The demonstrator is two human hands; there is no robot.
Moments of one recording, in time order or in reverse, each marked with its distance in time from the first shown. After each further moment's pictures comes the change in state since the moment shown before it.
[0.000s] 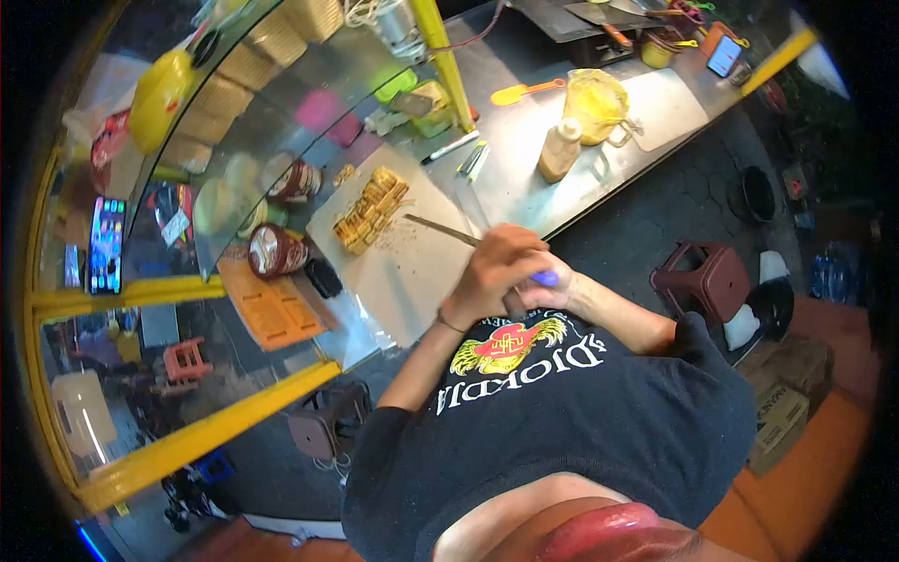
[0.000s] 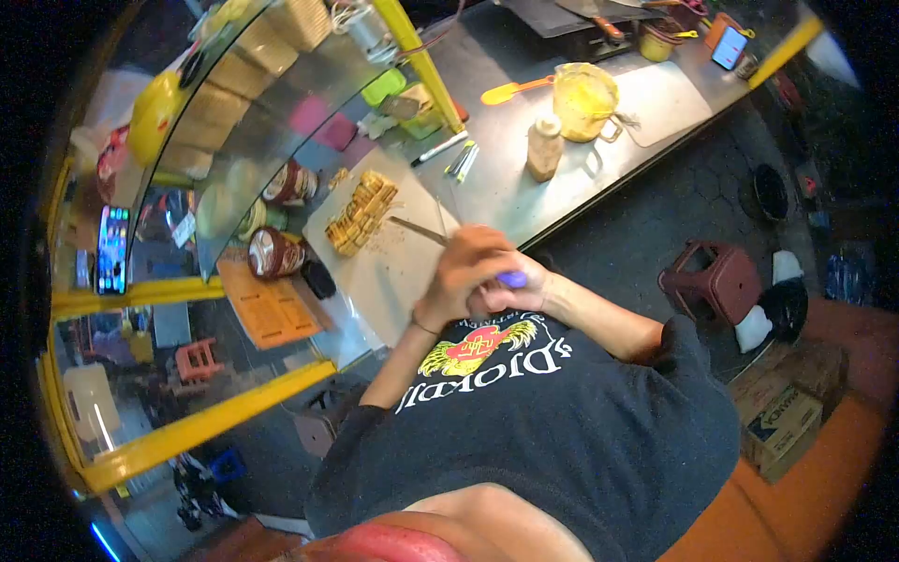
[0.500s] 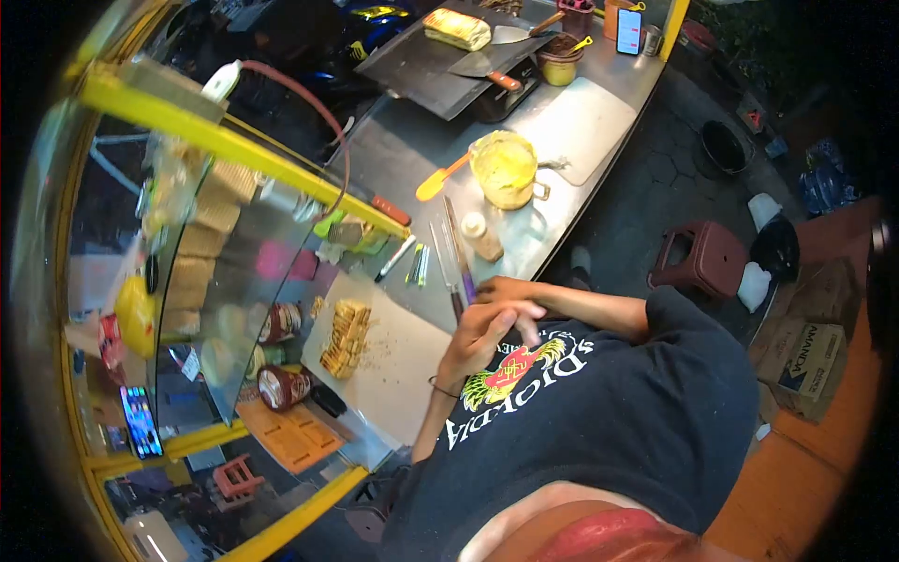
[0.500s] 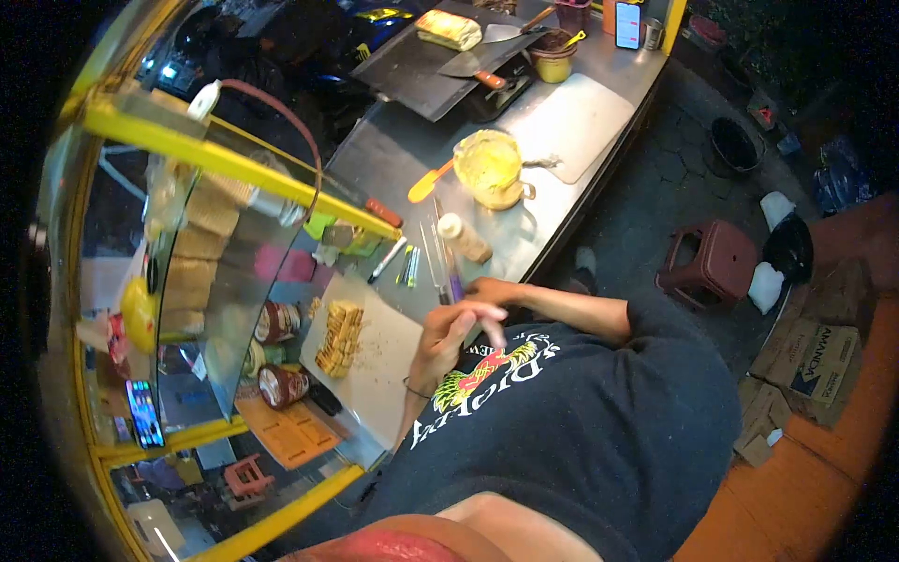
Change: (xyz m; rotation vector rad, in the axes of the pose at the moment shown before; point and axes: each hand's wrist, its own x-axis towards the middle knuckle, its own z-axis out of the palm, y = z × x) left_hand 0.107 -0.007 0.056 -0.922 -0.277 -0.487; right_hand 0.045 -0.146 -0.085 -1.434 0.223 -0.484
